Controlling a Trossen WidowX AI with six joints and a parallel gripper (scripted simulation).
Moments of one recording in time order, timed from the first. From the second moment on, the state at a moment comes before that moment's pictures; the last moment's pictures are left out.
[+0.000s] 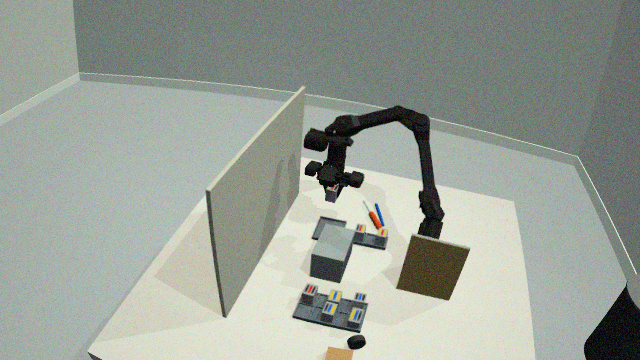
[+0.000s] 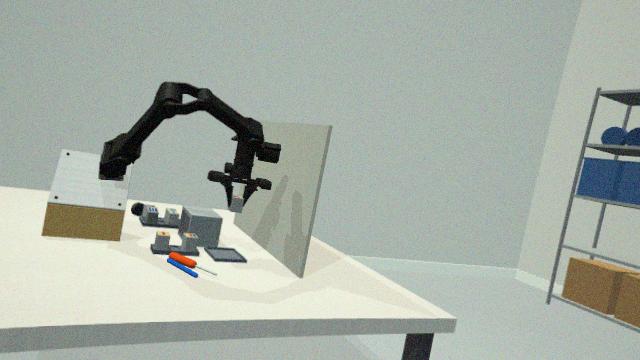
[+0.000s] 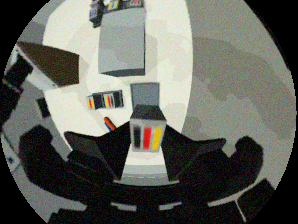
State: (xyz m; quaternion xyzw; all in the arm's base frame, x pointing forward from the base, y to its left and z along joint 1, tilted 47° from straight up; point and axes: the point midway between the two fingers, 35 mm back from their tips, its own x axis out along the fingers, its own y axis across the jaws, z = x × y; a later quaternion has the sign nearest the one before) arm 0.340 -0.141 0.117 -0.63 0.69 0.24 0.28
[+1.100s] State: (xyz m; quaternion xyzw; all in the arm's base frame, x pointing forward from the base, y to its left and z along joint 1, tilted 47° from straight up) arm 0.343 -0.167 0.093 -0.63 0.69 0.24 0.28
